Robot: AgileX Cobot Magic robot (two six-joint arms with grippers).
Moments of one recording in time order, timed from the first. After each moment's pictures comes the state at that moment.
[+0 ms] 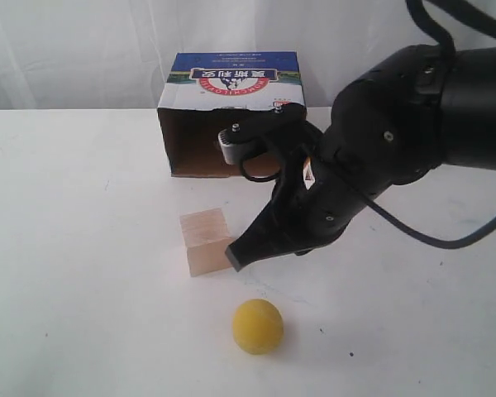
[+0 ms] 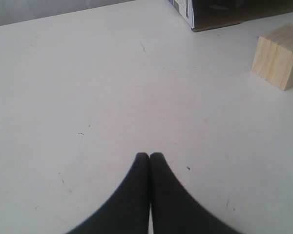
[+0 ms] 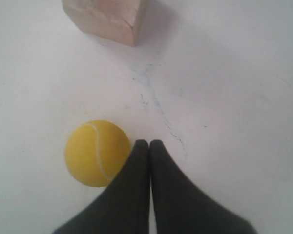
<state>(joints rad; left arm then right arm) -0.02 0.00 0.02 -0.13 0.39 0.21 0.75 1.55 -1.10 -0.09 0.74 0.13</state>
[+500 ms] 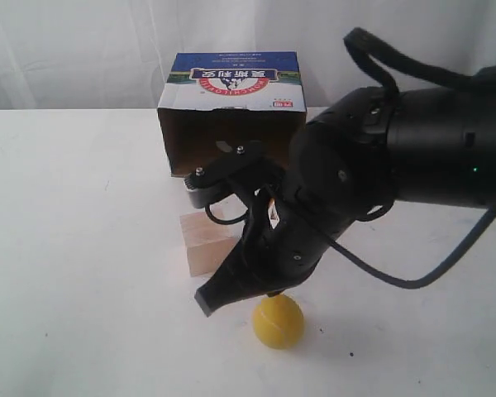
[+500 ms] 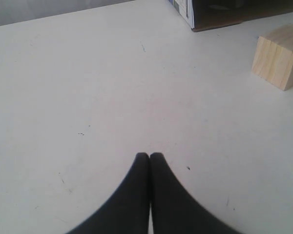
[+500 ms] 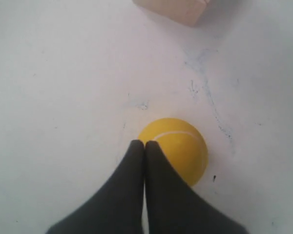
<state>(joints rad) -0.02 0.00 0.02 -0.13 0.39 0.21 0.82 1.61 -1.07 -0.02 0.72 0.13</state>
